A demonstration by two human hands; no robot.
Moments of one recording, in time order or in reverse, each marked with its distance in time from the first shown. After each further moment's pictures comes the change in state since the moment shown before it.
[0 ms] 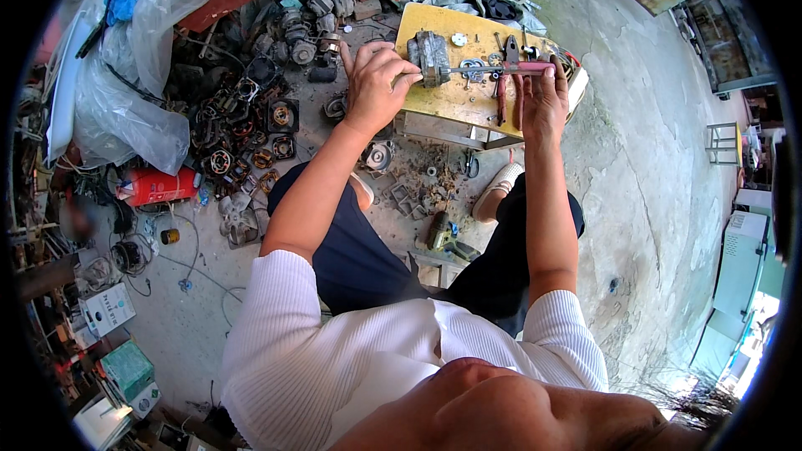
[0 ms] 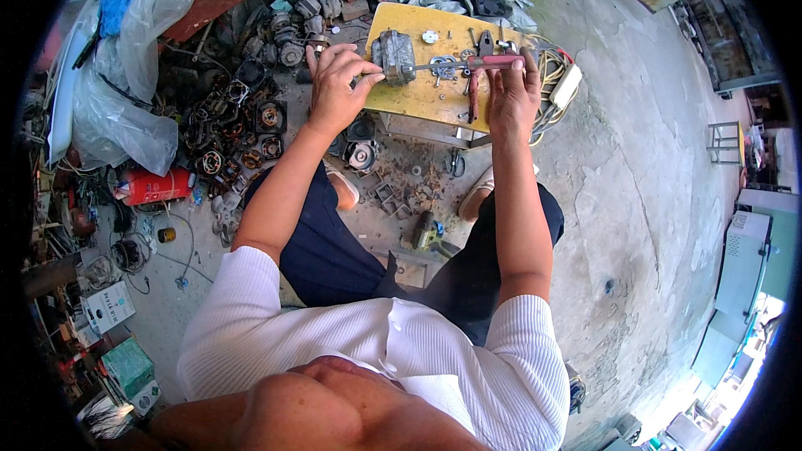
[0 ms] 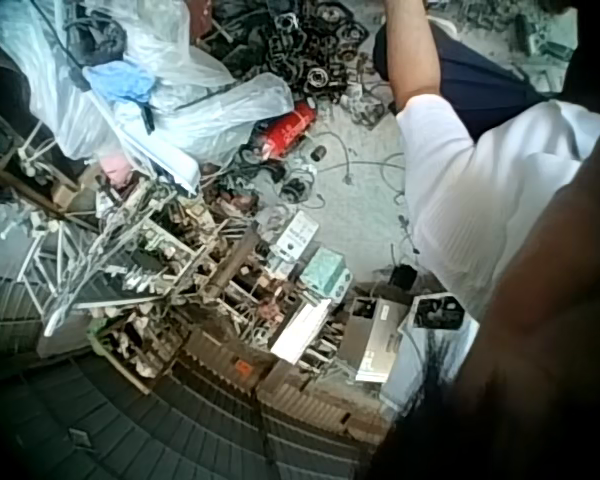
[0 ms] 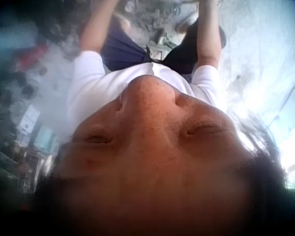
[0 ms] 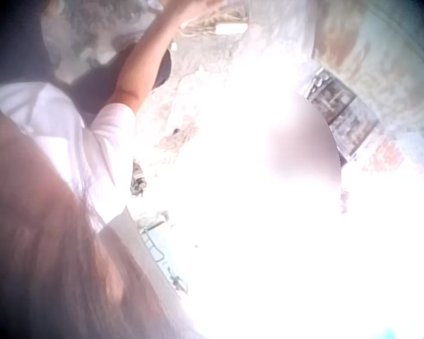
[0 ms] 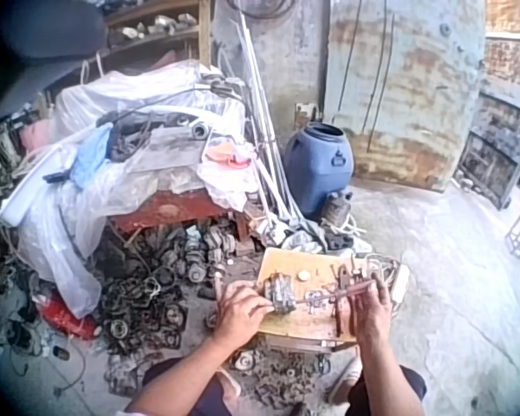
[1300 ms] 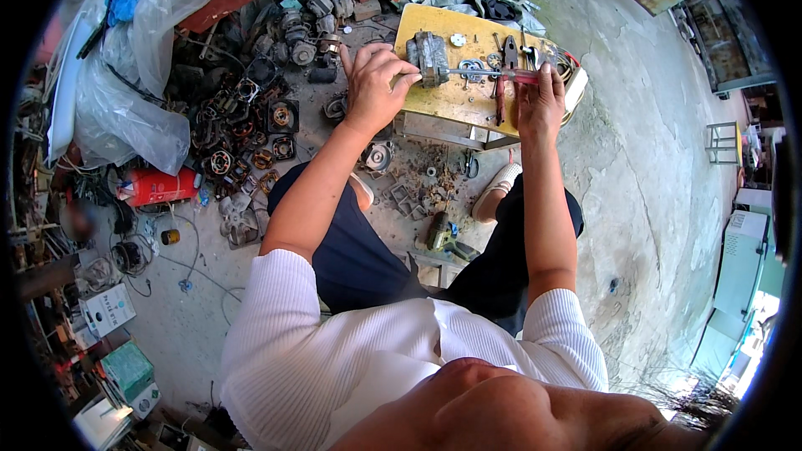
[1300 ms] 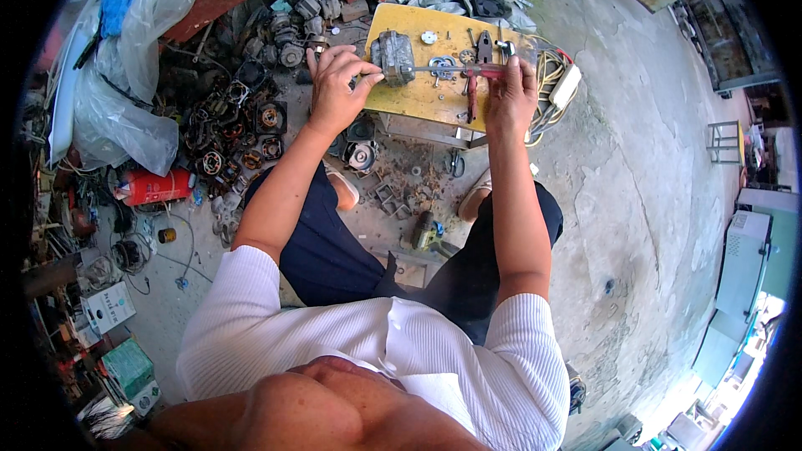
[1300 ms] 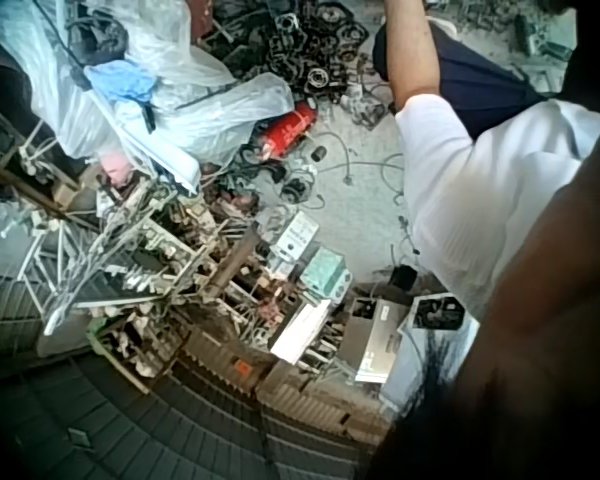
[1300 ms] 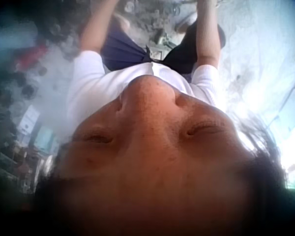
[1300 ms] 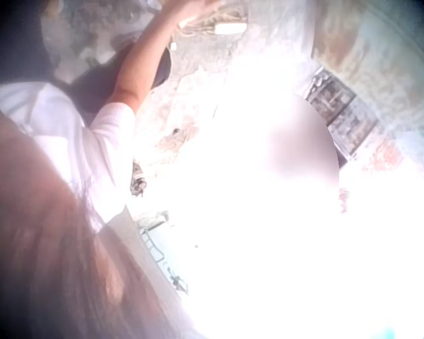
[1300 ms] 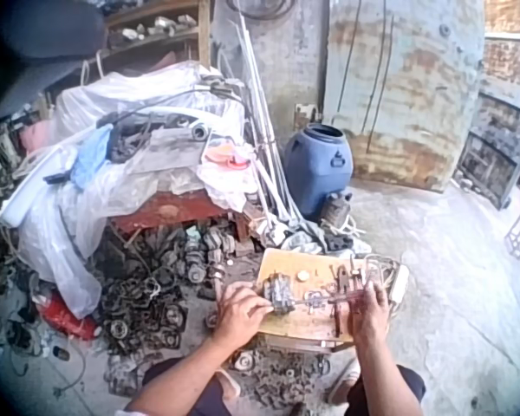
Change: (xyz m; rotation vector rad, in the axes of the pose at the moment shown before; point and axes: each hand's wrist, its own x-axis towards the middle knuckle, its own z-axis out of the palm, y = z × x) left_hand -0.002 -0.001 0.003 -0.024 0.010 -0.019; right_hand 0.006 0.006 -0.009 -0.044 0.103 0.041
